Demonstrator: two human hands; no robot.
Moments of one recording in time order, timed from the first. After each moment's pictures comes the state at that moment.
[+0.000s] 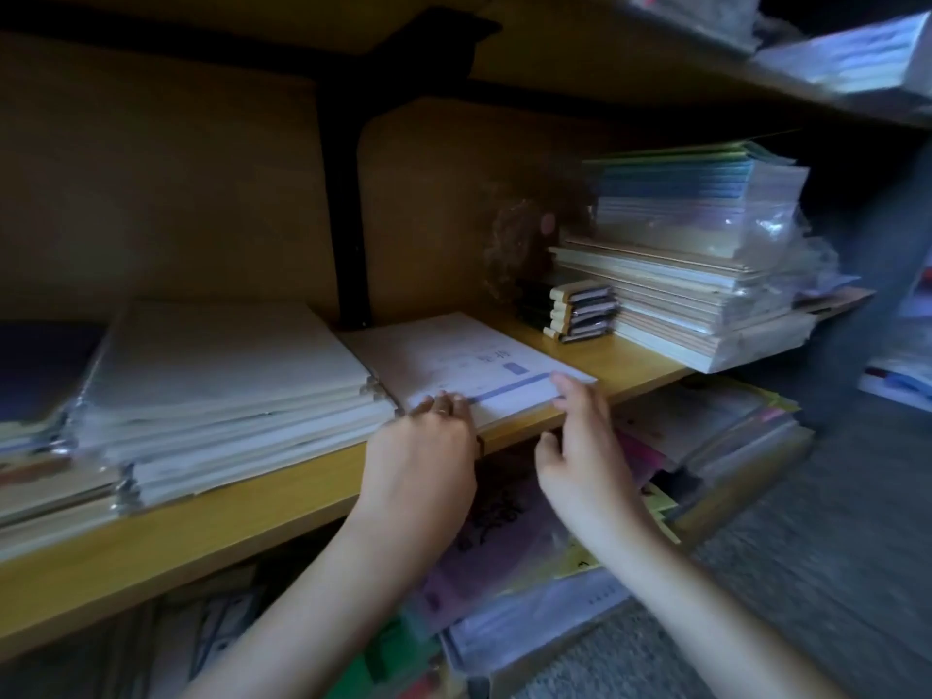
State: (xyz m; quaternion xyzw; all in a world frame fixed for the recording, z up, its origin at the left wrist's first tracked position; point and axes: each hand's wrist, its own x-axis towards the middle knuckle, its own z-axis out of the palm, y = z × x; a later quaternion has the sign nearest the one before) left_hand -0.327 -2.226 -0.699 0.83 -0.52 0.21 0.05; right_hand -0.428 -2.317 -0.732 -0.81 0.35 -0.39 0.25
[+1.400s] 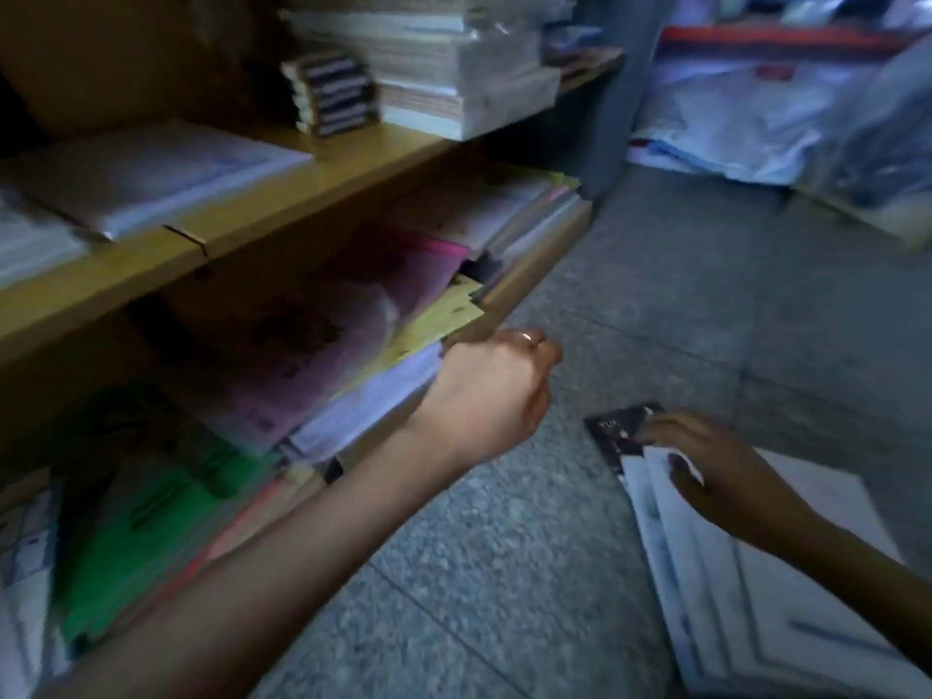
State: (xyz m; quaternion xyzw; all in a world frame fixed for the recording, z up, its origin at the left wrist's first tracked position) left_hand -0.503 -2.256 -0.806 0.52 -0.83 0.09 0.17; right_hand -0.763 -2.272 -0.898 -0.87 0.46 -0.18 0.09
